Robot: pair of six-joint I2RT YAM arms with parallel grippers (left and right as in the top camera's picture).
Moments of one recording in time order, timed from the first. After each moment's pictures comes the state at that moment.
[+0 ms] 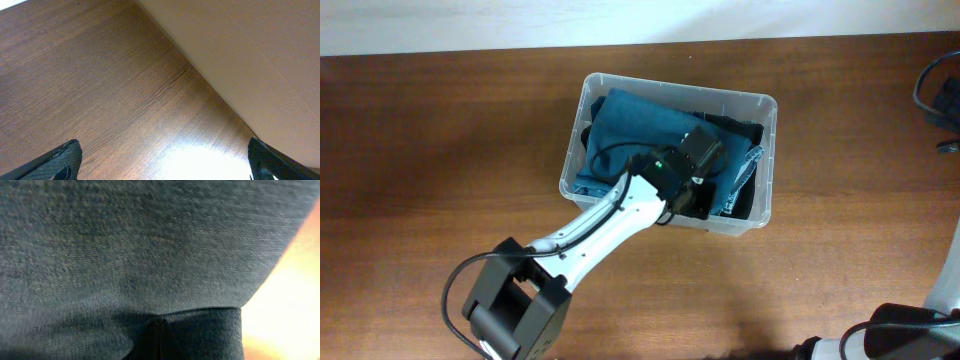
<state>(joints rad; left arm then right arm) -0.79 1.93 1.54 -0.76 0.08 -0.42 -0.44 1.63 1.86 -1.11 0.44 0.08</state>
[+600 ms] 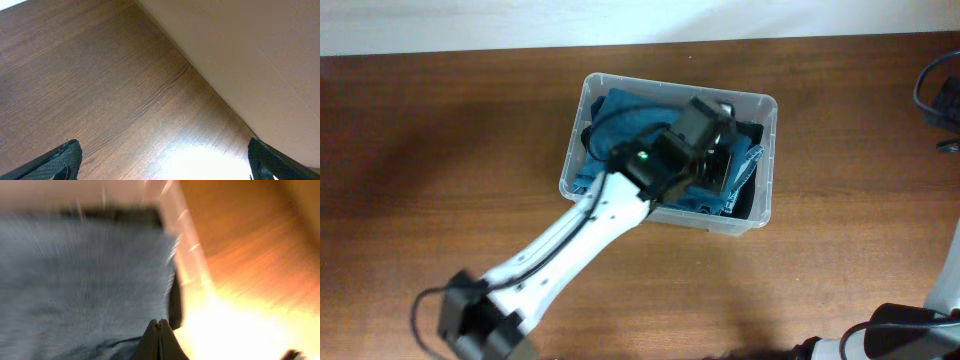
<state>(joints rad) -0.79 1.80 1.72 -0.75 0.07 -0.41 -0.44 1.63 1.86 -1.11 0.44 0.08</state>
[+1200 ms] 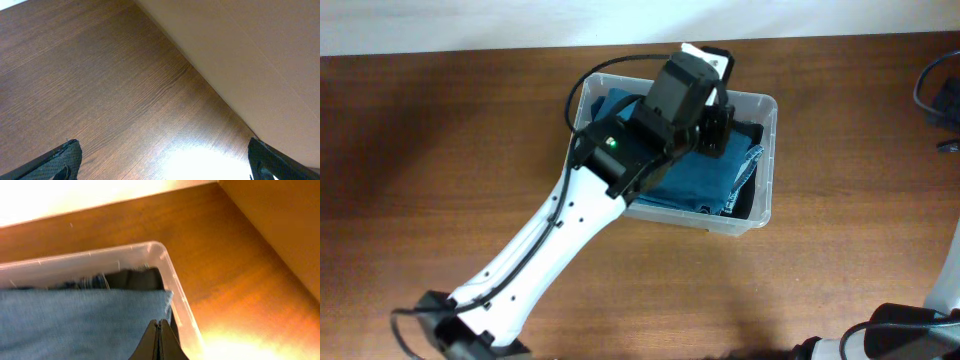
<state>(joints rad) -0.76 1.78 1.90 -0.75 0.01 -0.34 -0.44 1.63 1.86 -1.11 0.44 0.08</state>
